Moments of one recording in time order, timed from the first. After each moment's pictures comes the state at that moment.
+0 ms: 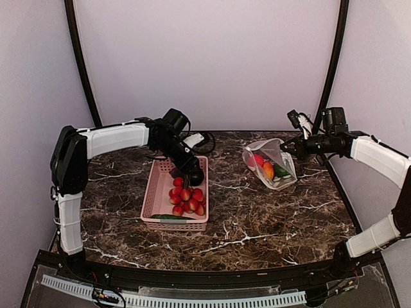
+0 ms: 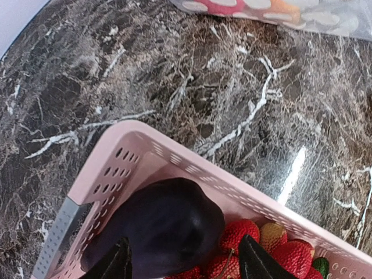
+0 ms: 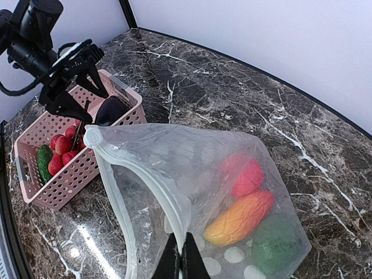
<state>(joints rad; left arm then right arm) -0.64 2.04 1.72 -0.67 0.23 0.27 0.15 1.34 1.04 -0.37 -0.68 -0.26</state>
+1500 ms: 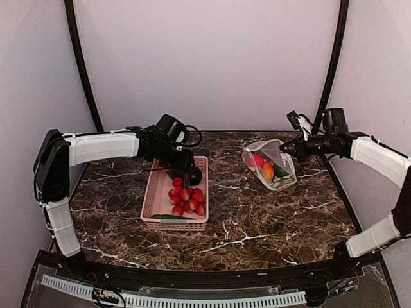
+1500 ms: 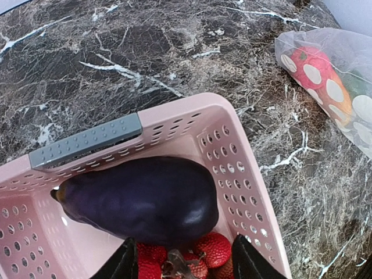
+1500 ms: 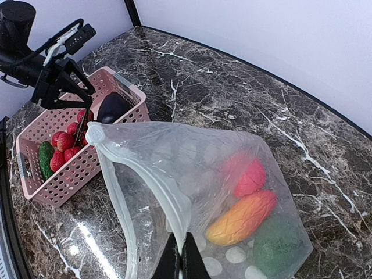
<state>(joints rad) -0.70 1.87 1.47 -0.49 -0.02 -0.40 0.15 1.34 1.03 -0.37 -0.69 -0.28</state>
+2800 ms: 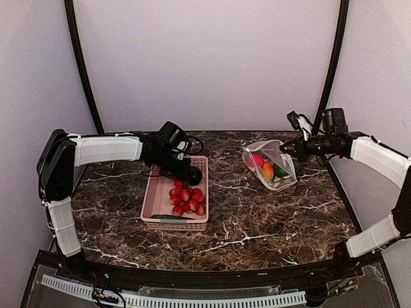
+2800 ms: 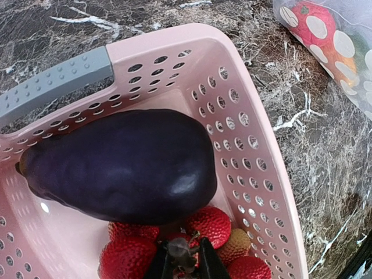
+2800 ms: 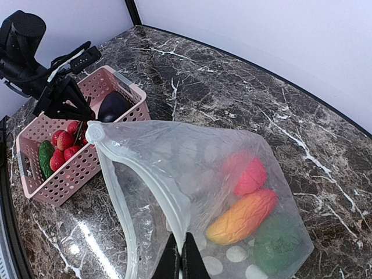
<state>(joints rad) -0.70 1.91 1.44 -0.53 0.09 -0.40 0.15 1.34 1.03 -0.38 -0.69 -0.28</state>
